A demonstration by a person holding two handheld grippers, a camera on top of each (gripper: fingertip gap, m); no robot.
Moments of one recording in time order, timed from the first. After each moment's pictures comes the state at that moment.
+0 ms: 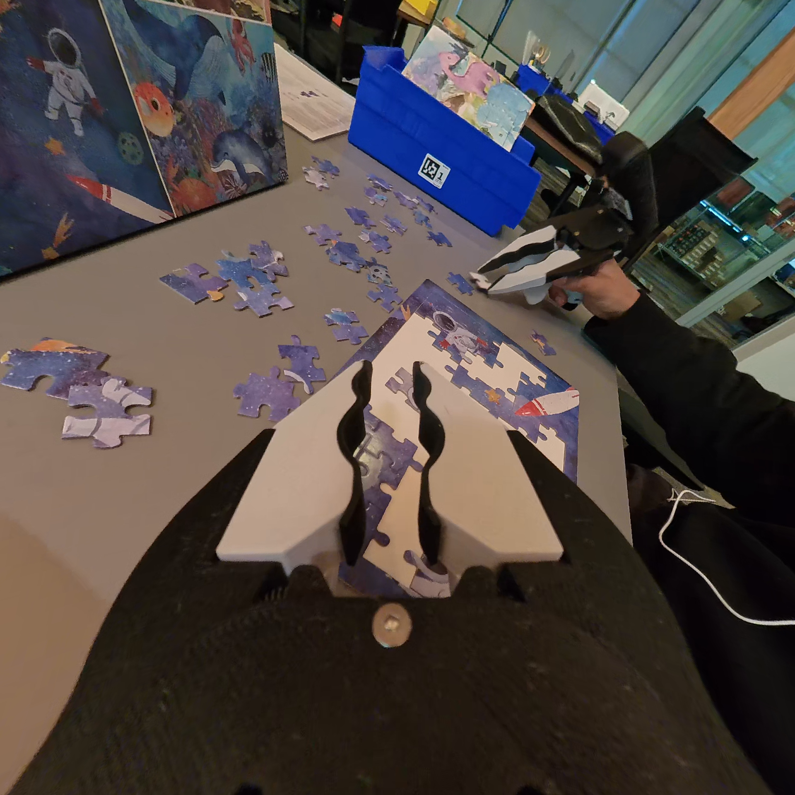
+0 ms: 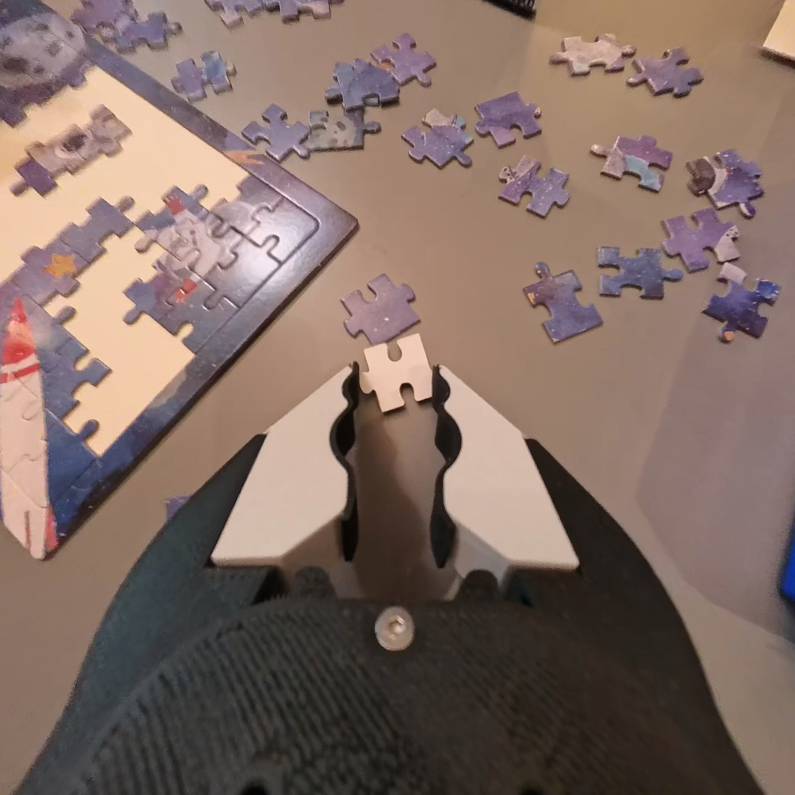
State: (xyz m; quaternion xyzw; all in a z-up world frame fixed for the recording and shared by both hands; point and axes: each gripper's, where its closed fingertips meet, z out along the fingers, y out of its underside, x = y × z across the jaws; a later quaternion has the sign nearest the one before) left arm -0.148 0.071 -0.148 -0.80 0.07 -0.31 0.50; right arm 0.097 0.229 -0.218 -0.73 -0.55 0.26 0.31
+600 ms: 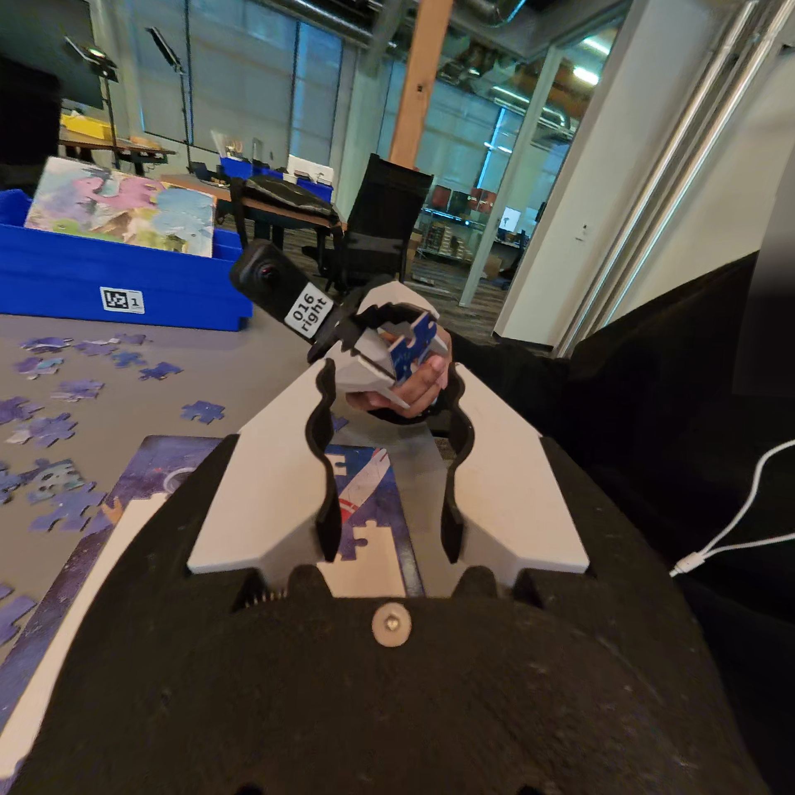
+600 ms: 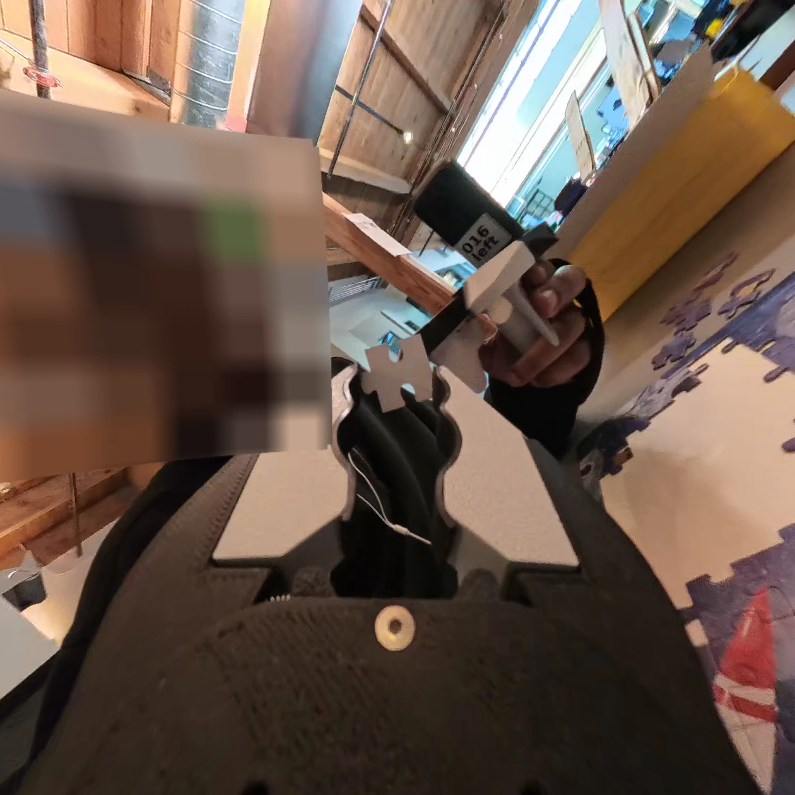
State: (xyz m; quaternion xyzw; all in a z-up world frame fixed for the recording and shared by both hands) left arm 0.013 0.032 -0.063 -0.62 0.30 -0.46 0.55; right arm 0.017 0.031 -0.054 -0.45 -0.32 0.83 -0.08
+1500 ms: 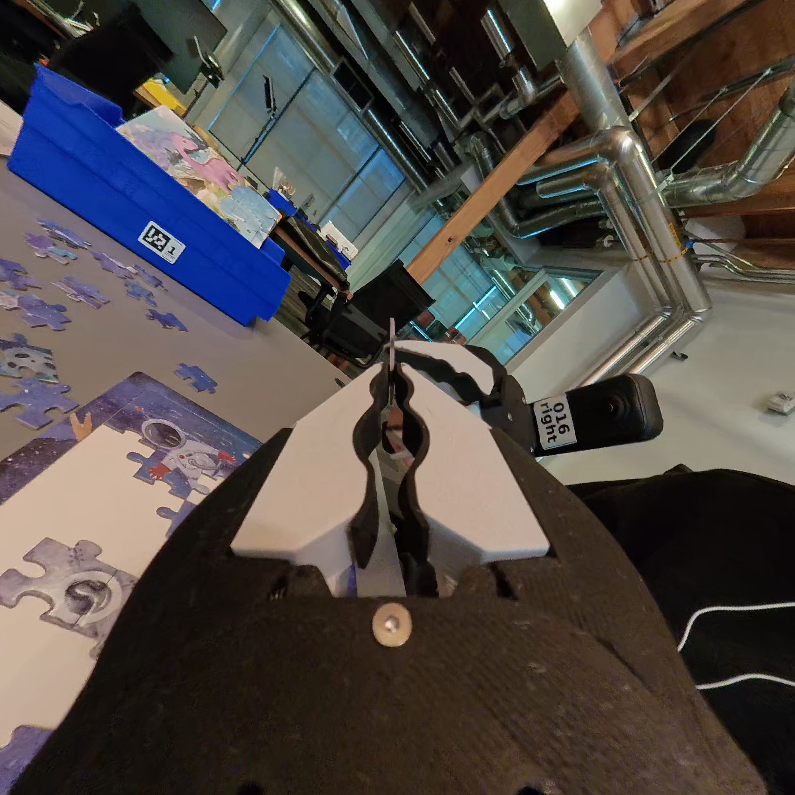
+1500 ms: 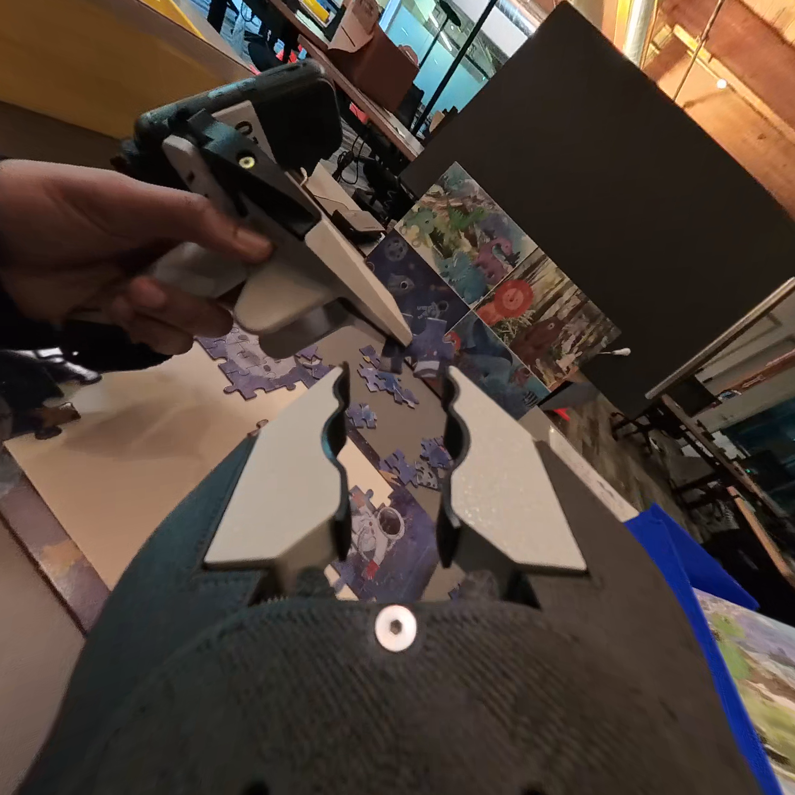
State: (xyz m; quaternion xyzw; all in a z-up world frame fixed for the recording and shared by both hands) left arm -0.026 0.075 -0.069 -0.62 0.06 -0.60 0.50; right arm -0.028 0.072 -0.080 -0.48 -0.59 0.16 0.64
